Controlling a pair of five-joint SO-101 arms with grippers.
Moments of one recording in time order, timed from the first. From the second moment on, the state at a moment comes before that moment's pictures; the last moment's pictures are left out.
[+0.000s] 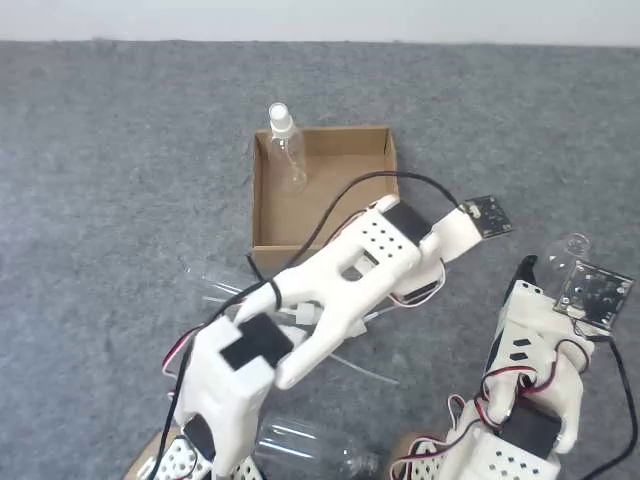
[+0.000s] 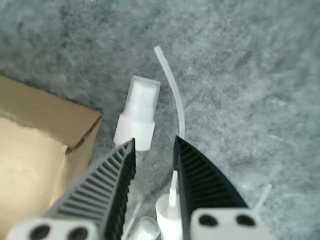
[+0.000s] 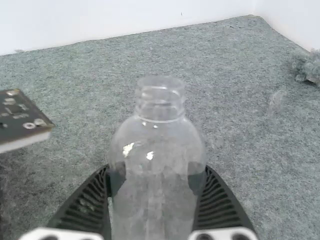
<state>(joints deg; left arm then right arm) 41.5 25.5 -5.3 77.4 -13.6 22.1 -103.2 82.3 54.2 1.5</state>
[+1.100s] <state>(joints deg) 39.1 43.5 -21.8 83.0 -19.0 22.1 -103.2 82.3 54.2 1.5</state>
